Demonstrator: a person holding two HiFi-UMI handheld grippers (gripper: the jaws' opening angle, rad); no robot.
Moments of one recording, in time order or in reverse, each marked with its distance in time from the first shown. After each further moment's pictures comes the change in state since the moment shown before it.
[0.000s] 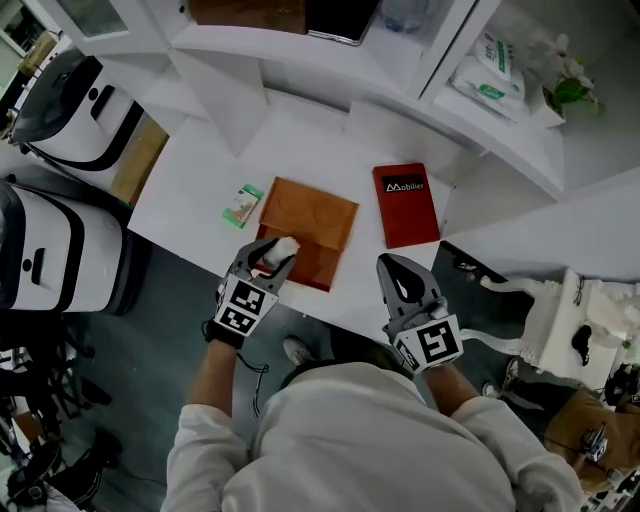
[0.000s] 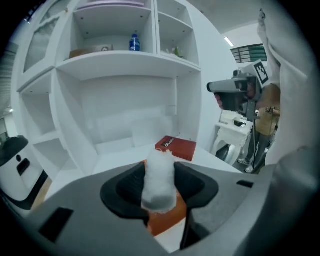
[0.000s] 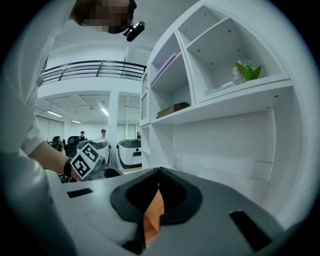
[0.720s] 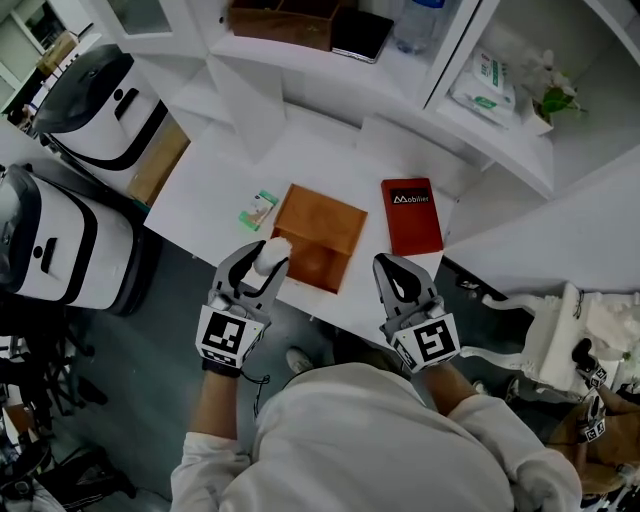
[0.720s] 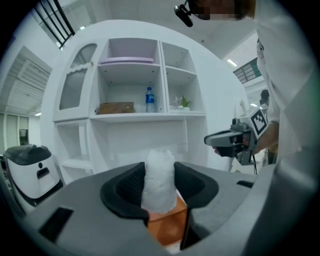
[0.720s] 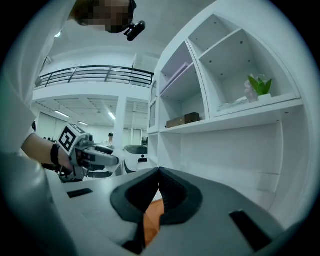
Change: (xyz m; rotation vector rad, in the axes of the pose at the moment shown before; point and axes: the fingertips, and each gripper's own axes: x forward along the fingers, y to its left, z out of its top) left arm -0.130 0.000 0.099 -0.069 -0.351 0.184; right arm -0.004 0.036 0.035 -0.048 -0.078 0.053
